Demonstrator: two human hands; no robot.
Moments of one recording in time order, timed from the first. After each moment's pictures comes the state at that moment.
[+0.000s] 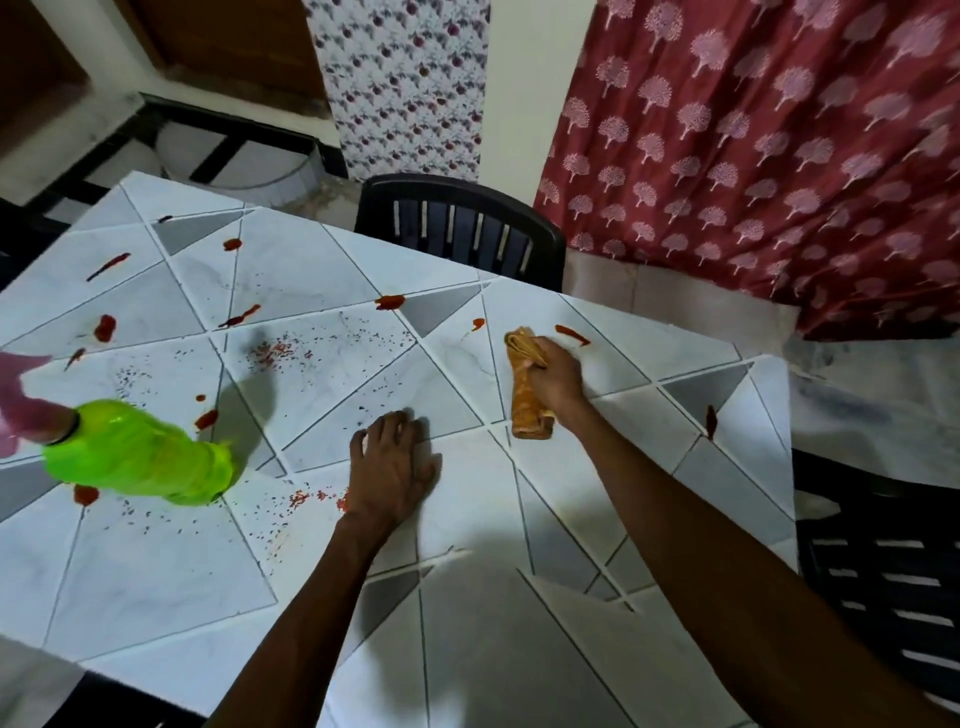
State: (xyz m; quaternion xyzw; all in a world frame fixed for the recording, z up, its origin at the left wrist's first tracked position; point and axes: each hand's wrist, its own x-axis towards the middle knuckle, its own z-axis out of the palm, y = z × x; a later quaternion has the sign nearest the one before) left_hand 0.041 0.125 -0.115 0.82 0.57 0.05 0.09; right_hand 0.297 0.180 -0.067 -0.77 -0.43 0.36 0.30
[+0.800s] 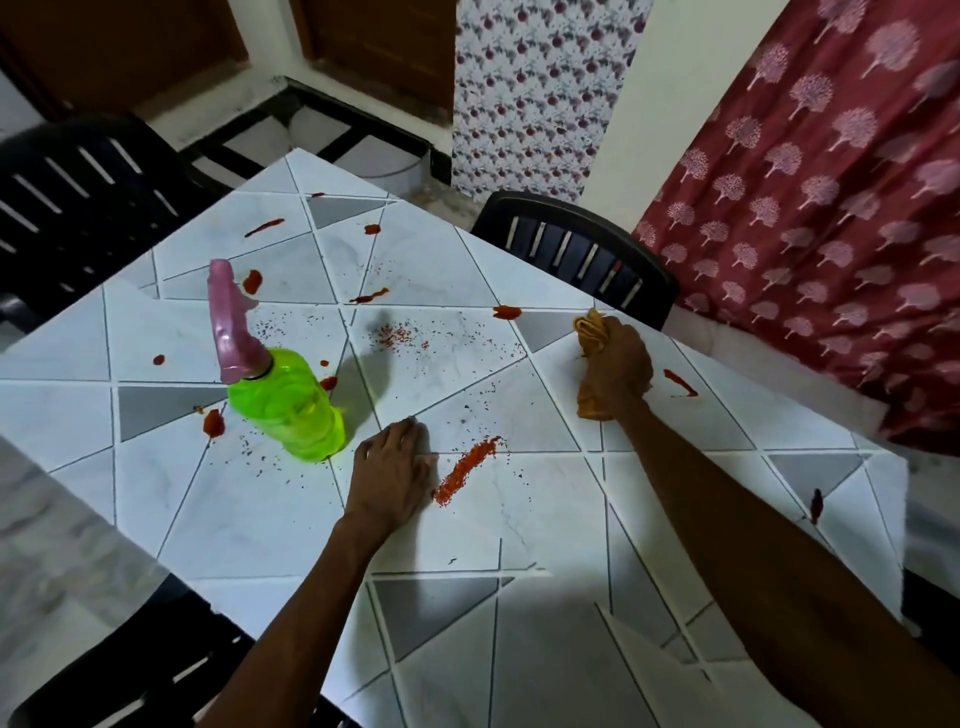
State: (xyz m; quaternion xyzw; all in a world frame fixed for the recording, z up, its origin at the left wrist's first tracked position) left_hand -0.081 0.116 -0.114 0.77 0.63 0.07 0.12; right_hand 0.222 0.254 -0.062 -0.81 -0.53 0.13 0.22
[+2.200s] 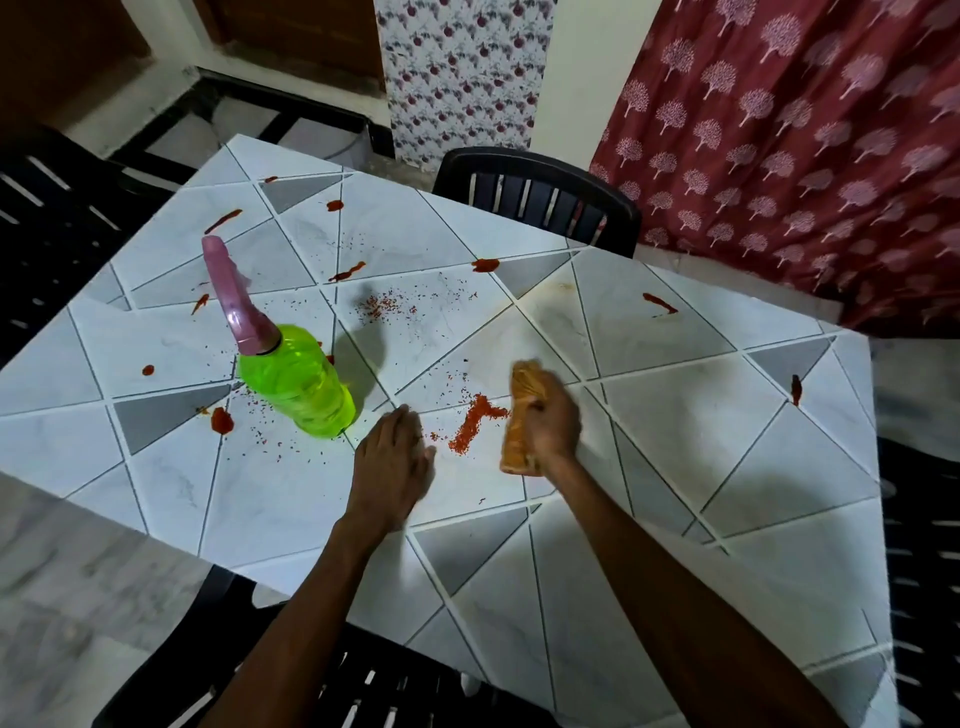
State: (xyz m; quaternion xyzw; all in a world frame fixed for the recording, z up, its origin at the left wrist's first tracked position) left_hand -0.116 0.084 -0.135 0.78 0.59 0.12 0.16; right_hand 0.107 0.091 -0.071 -0.81 -0.38 0.32 0.32
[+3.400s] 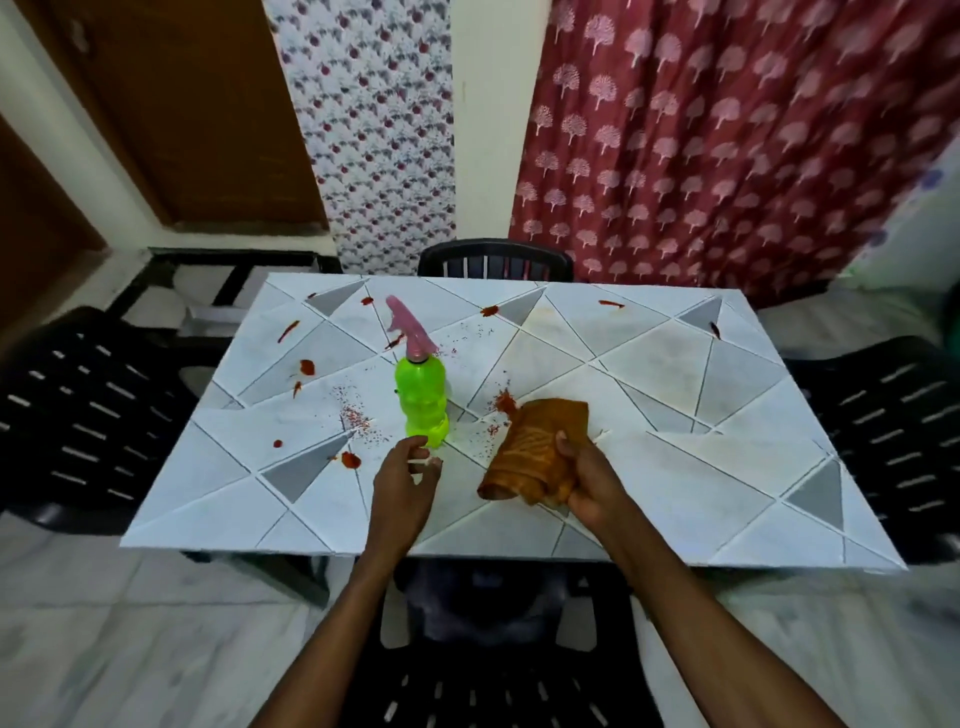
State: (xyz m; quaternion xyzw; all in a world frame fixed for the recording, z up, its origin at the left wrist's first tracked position) left_hand -0.291 0.022 0.006 0.68 0.50 0.33 0.42; right_hand -0.070 -0.073 0.040 -0.50 0.01 0.56 0.66
